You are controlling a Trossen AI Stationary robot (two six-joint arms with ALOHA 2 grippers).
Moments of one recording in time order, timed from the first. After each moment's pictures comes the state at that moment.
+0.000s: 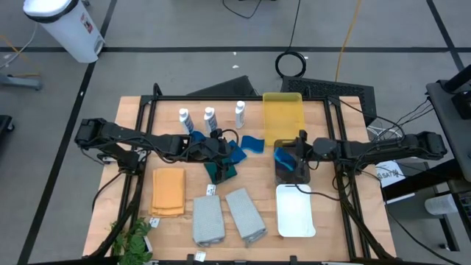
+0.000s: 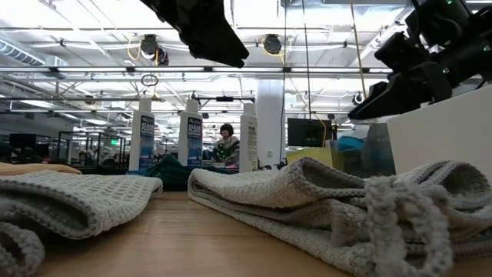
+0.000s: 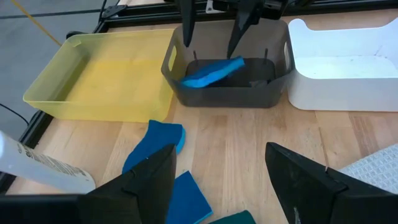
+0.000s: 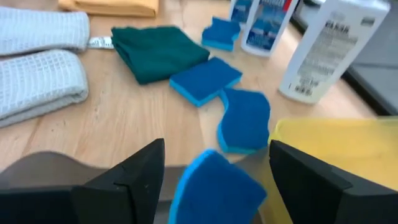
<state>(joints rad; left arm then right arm) -0.09 1.49 1.08 -0.17 -0.24 -0.01 -0.04 0.79 0.24 0.15 0.13 -0.09</state>
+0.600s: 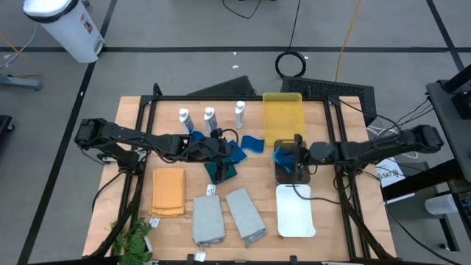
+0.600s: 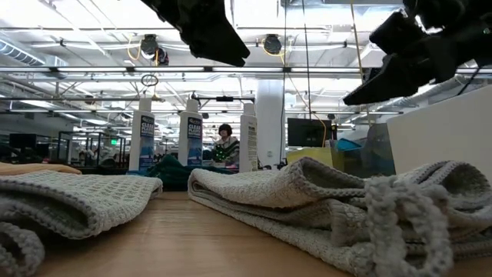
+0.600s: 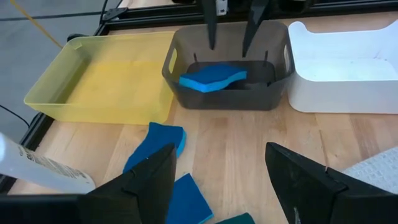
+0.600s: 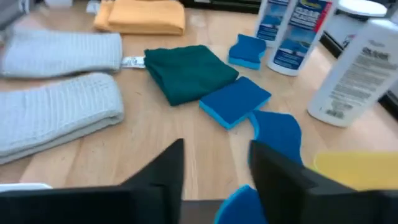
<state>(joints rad) -0.08 1.49 1.08 -0.16 -0.24 0.00 0.09 0.89 0.35 0.12 0.16 -0.03</state>
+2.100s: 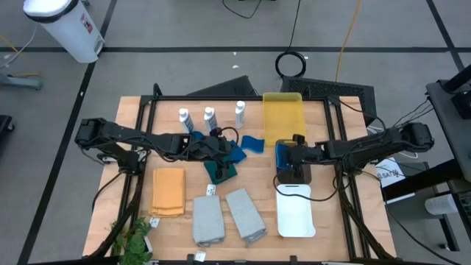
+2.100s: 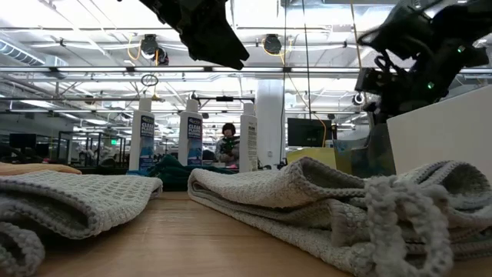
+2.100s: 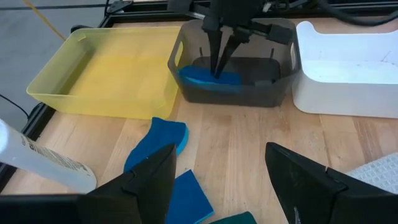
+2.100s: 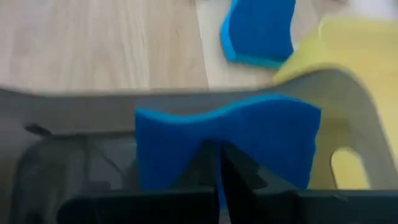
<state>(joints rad) -0.07 1.49 1.08 -0.17 -0.24 -0.04 0.02 1.14 0.43 -0.20 0.26 0.00</state>
